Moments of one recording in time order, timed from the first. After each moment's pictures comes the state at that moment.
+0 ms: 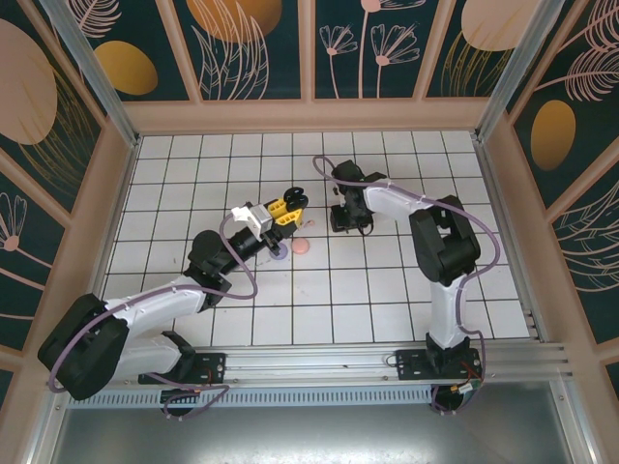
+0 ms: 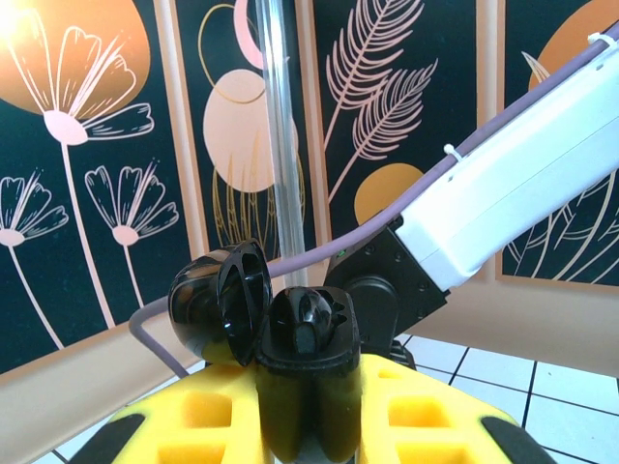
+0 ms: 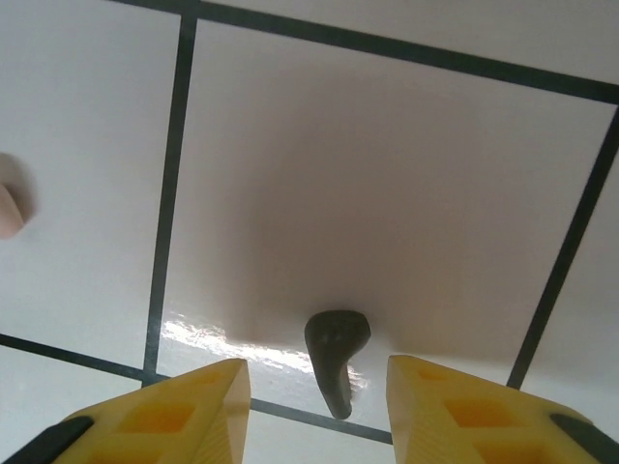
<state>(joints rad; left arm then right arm) -0.69 1.22 0.46 1.05 0.30 -0.01 0.53 2.02 1.43 -0.72 -0.03 0.25</state>
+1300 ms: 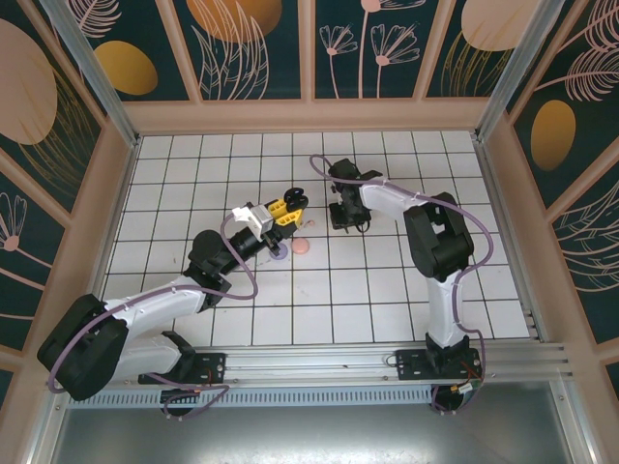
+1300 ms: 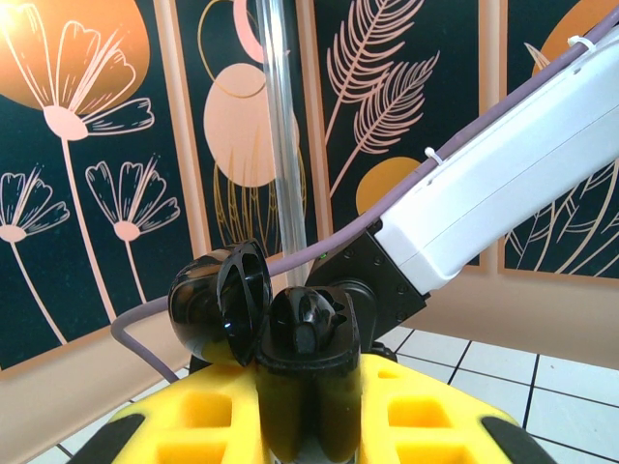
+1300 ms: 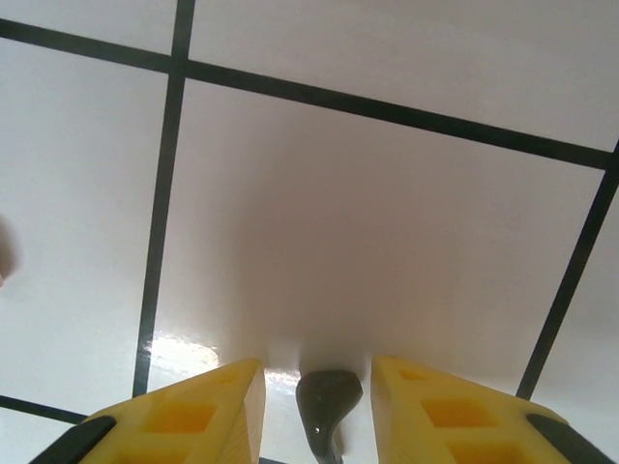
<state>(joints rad) -0.69 1.22 0.46 1.03 0.30 0.00 0.53 2.06 1.48 -0.72 0.00 0.24</state>
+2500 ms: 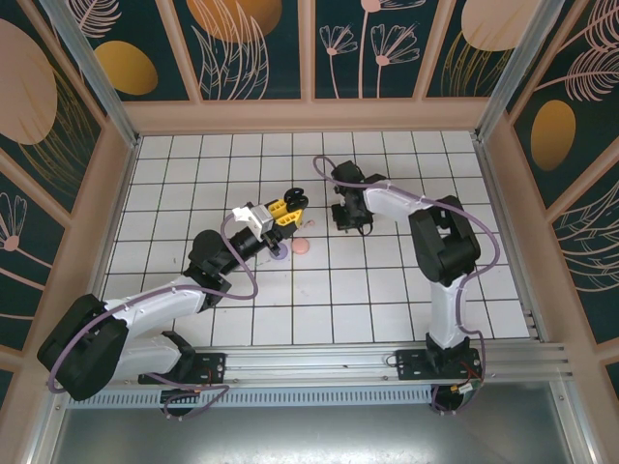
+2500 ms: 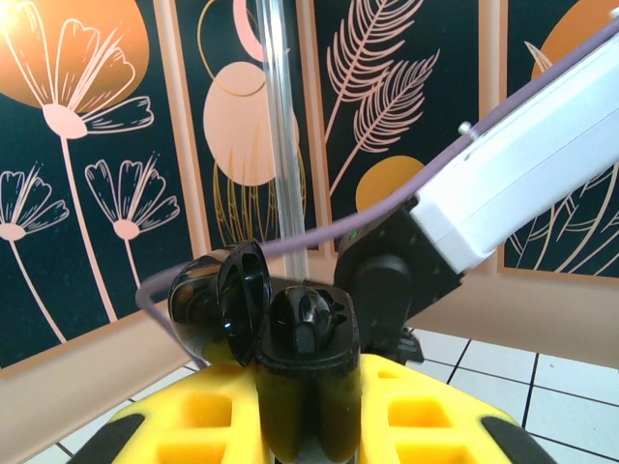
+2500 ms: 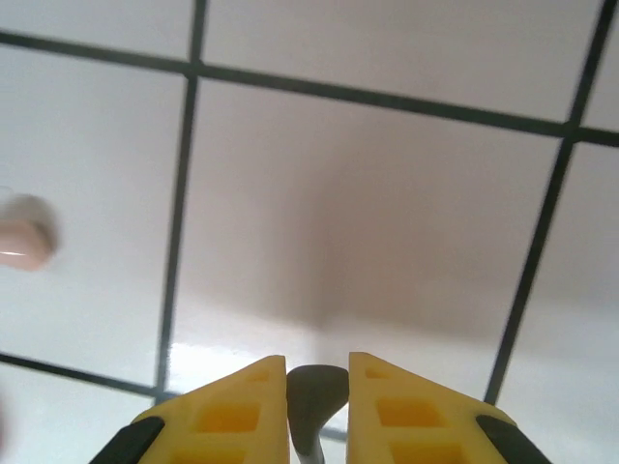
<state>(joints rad) -0.69 1.22 0.46 1.03 0.30 0.00 0.52 1.95 1.40 -0.66 -0.01 0.30</state>
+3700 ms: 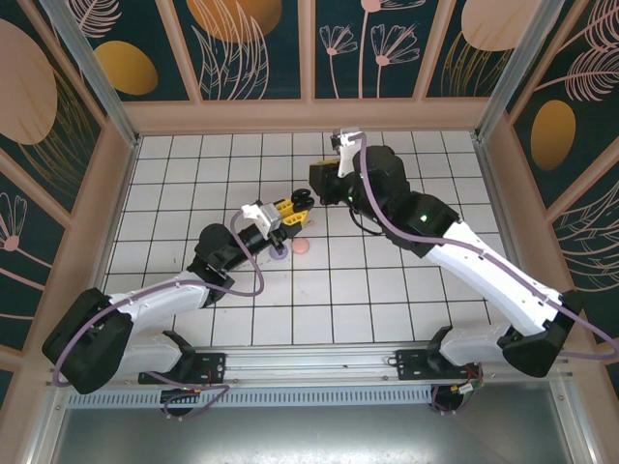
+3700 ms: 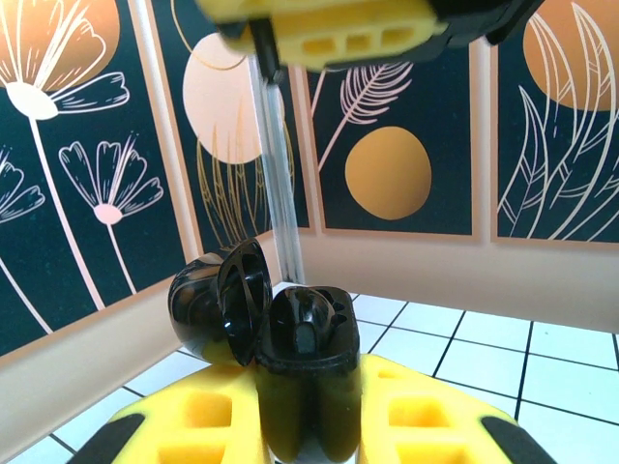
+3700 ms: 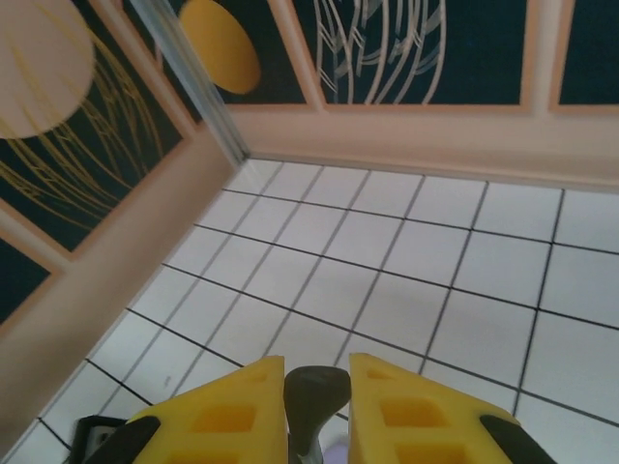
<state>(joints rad) -0.69 1.27 0.50 0.97 0.34 0.04 0.89 1.28 1.43 -0.44 0.16 0.39</state>
